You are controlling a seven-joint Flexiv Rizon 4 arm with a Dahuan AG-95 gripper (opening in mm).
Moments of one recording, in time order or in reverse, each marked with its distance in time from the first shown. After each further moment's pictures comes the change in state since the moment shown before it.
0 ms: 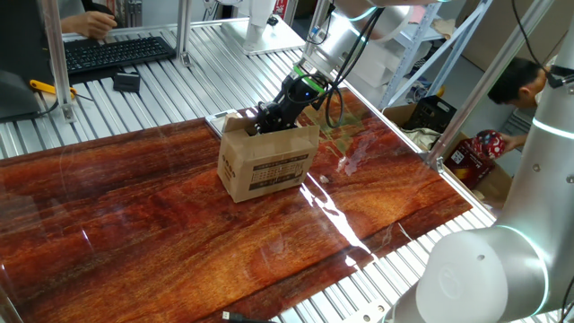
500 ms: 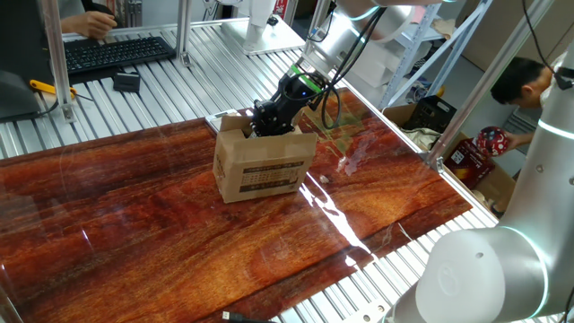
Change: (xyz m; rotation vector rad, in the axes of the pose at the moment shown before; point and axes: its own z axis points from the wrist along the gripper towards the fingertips) arm 0.006 0.016 0.003 -0.029 -0.006 0.056
